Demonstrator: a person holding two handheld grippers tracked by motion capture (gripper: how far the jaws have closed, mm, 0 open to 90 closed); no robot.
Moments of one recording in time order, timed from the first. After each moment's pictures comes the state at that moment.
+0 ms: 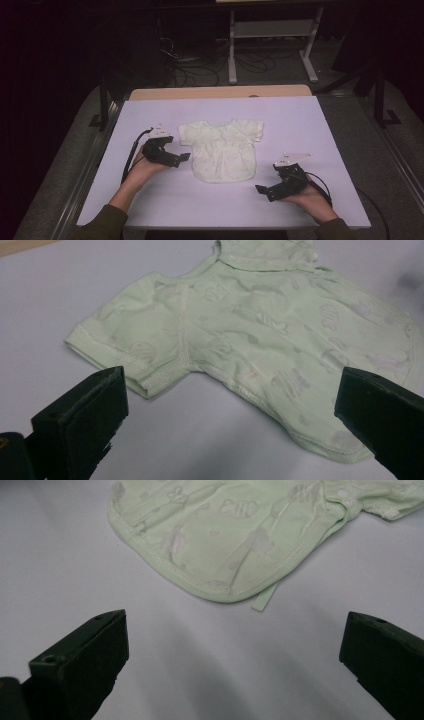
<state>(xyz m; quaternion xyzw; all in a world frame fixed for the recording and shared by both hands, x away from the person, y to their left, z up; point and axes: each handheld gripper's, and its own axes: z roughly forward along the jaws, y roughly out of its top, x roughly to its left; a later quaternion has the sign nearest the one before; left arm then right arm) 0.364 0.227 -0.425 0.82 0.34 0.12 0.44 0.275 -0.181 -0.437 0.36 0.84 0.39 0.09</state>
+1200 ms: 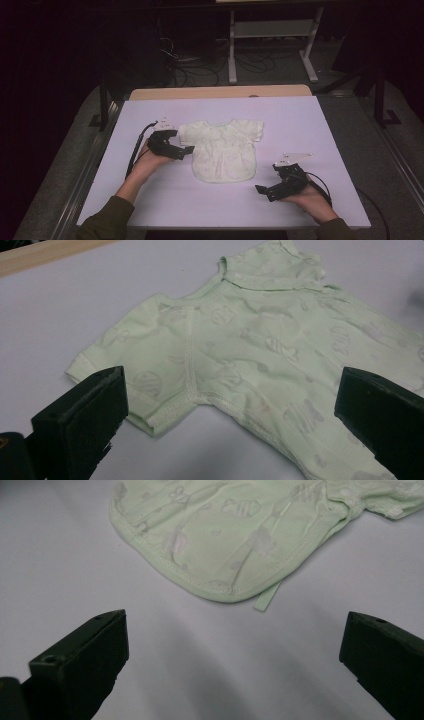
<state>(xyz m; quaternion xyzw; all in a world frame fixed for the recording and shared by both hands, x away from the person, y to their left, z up) 0.384 0.215 -0.422 0.82 0.34 0.12 0.44 0.275 -0.181 -0.438 0.36 0.84 0.39 0.08</state>
